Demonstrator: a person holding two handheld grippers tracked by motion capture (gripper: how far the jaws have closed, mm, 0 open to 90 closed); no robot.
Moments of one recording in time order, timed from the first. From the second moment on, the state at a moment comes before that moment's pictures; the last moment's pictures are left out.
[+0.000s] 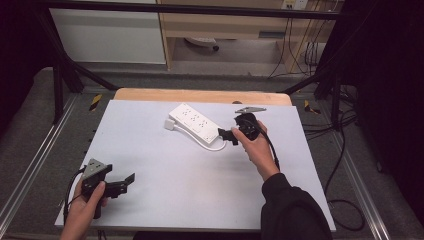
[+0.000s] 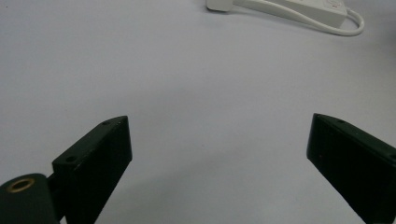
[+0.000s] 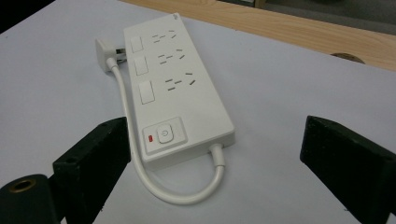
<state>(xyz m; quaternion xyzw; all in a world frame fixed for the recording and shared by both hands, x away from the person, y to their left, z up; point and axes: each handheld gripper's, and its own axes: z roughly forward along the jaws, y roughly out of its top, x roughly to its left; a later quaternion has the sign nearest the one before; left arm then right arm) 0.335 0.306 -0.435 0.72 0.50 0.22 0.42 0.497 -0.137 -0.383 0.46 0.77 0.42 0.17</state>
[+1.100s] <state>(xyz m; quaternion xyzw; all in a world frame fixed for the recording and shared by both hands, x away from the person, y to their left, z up) 0.335 0.304 -0.436 0.72 0.50 0.22 0.43 0.459 -0.188 -0.370 0.46 0.74 0.45 0.20</state>
